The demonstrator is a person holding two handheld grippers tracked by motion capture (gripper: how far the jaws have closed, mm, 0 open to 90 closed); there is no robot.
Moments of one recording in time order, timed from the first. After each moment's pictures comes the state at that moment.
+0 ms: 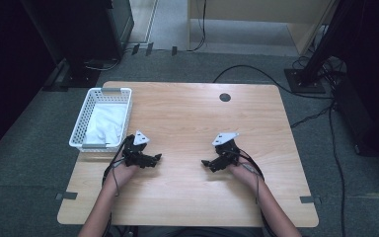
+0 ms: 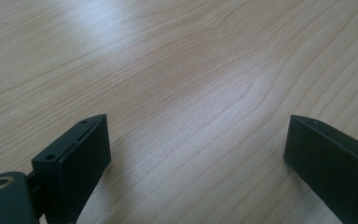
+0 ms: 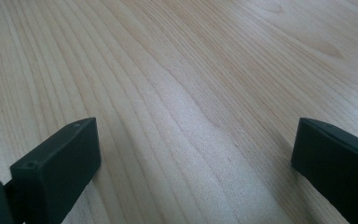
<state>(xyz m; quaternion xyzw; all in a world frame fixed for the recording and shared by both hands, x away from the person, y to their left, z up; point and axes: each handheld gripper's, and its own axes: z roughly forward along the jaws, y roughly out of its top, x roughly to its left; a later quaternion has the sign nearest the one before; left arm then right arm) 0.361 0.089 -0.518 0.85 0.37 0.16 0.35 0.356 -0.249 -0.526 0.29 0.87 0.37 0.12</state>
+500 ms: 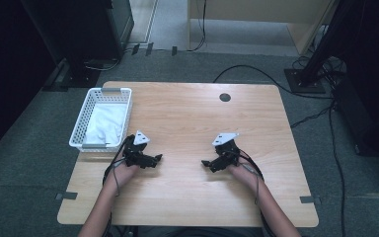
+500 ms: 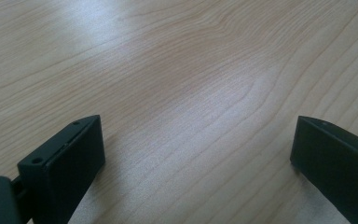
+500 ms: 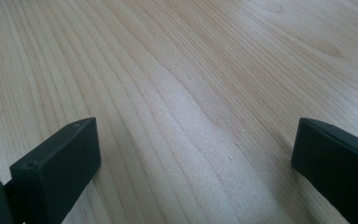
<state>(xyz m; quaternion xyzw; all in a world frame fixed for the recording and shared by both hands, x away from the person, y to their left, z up) 0.365 0.090 -0.521 0.85 0.37 0.15 0.35 0.356 -0.249 -0.526 0.29 0.87 0.37 0.12</state>
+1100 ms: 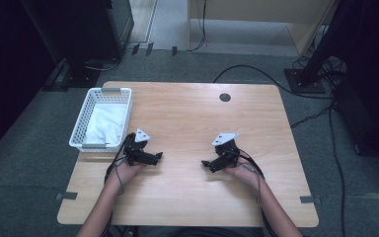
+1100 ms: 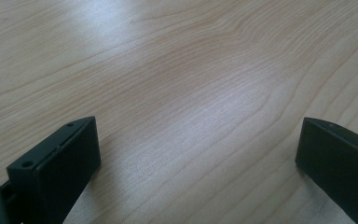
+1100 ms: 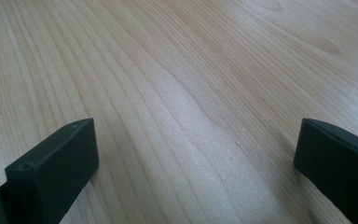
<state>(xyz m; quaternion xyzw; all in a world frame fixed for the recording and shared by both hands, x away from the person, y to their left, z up) 0.372 0.087 -0.521 0.84 0.39 0.16 0.35 0.355 -0.248 -0.526 0.30 0.87 0.37 0.12</state>
